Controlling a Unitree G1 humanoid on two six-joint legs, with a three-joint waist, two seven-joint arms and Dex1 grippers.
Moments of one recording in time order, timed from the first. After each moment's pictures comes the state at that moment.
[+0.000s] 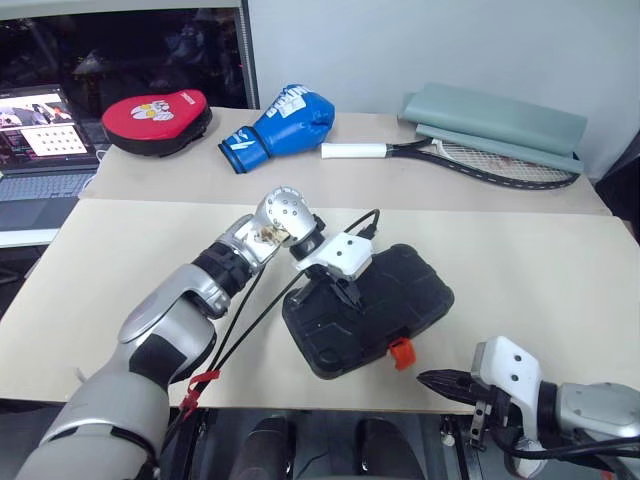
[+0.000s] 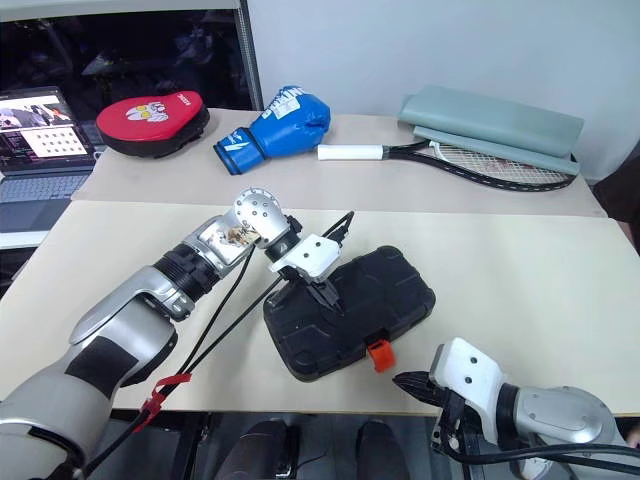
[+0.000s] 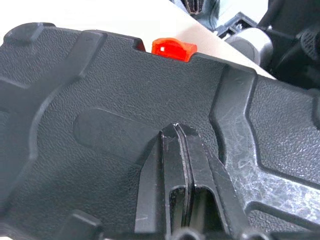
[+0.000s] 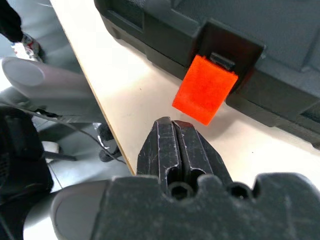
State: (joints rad) left arm -1.16 0.37 -0.76 0.66 -0.24 -0.17 -1.61; right arm 0.47 -0.89 -0.21 -0.87 0.40 0.57 0.83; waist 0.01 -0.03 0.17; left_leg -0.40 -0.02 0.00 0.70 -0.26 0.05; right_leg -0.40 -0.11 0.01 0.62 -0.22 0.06
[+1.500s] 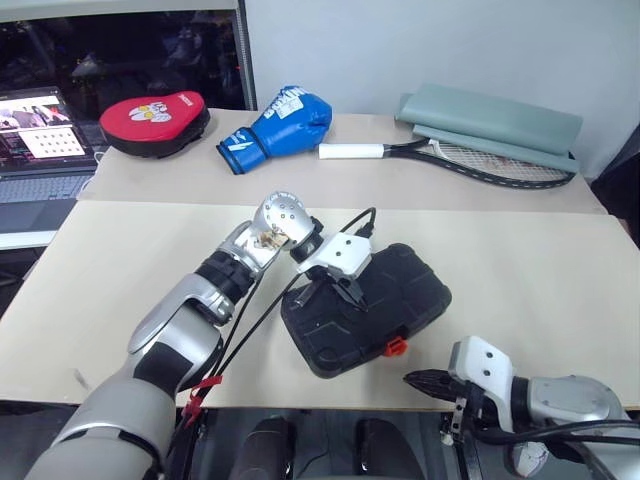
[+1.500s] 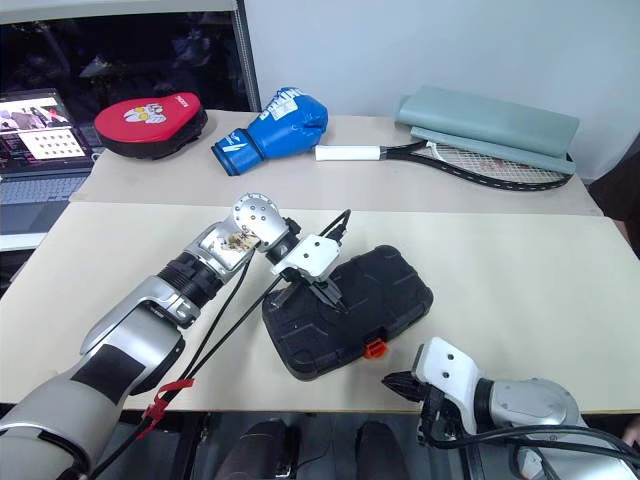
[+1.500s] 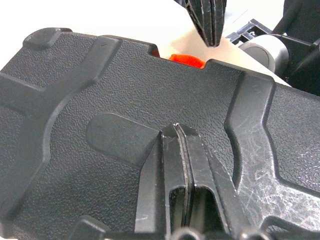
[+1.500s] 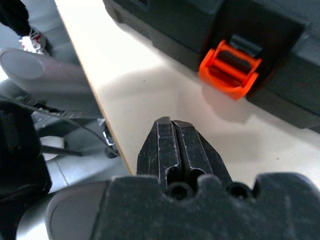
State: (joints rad) left arm -1.10 0.33 -0.64 0.64 -0.16 -0.15 -1.61; right arm 0.33 -0.86 -0.06 -0.78 0.34 0.56 0.82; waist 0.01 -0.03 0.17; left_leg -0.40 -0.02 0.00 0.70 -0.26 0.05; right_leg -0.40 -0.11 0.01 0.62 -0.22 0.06
